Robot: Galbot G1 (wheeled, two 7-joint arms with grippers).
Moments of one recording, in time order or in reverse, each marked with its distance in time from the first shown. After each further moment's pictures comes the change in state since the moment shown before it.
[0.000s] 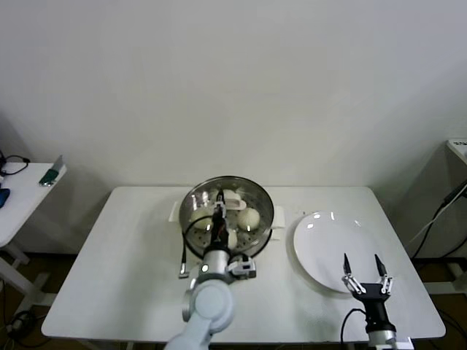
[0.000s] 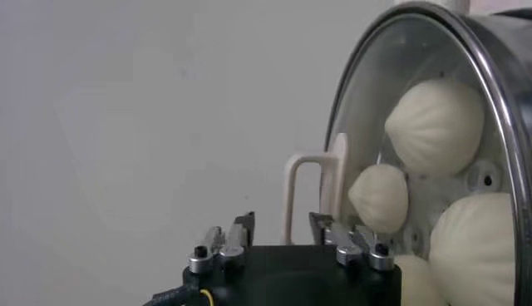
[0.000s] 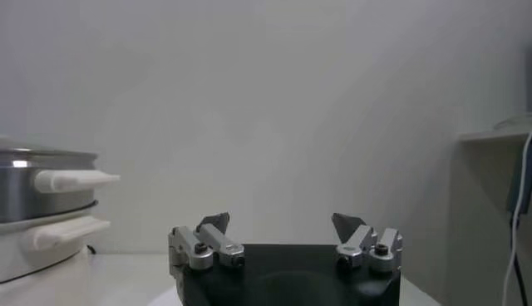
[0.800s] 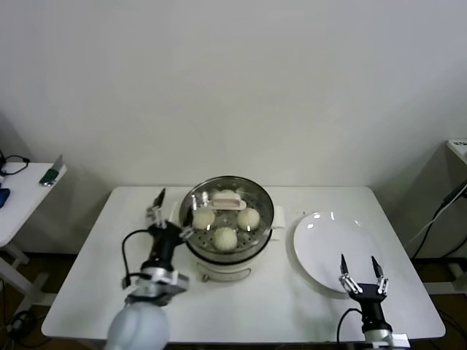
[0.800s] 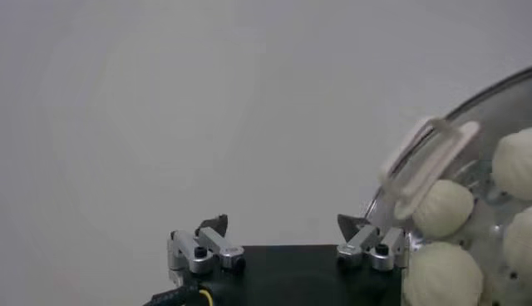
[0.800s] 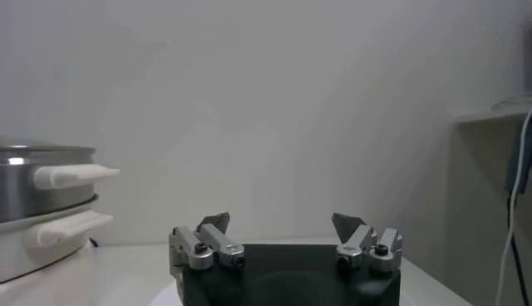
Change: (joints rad) left arm 0.251 0.155 -0.318 -0.280 -0.817 -0.236 -0.227; right arm -0.010 -0.008 -0.032 0.033 0.015 -0.059 0.059
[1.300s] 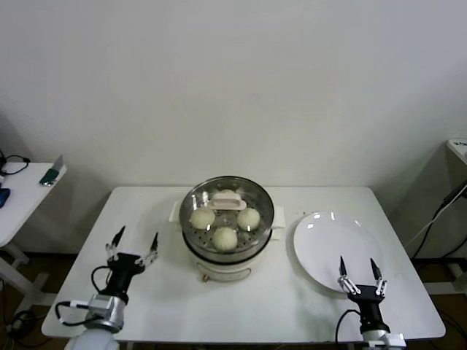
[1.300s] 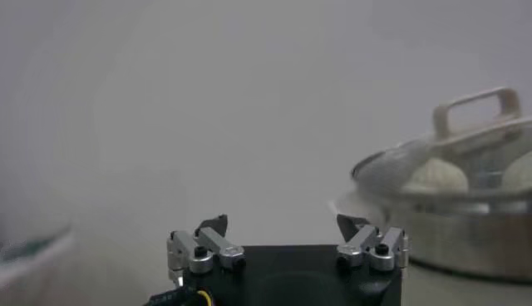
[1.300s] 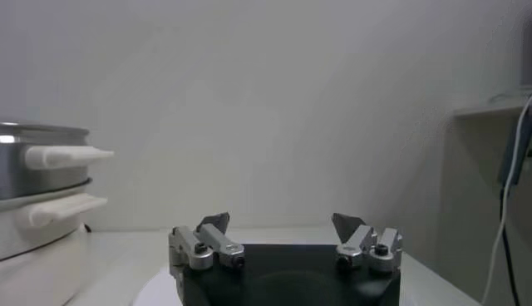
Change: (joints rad) left arm 0.151 0.094 -0.255 0.193 -0.825 -0.314 -0.002; right arm 0.011 0.003 -0.010 -0.025 -0.026 -0.017 0.024
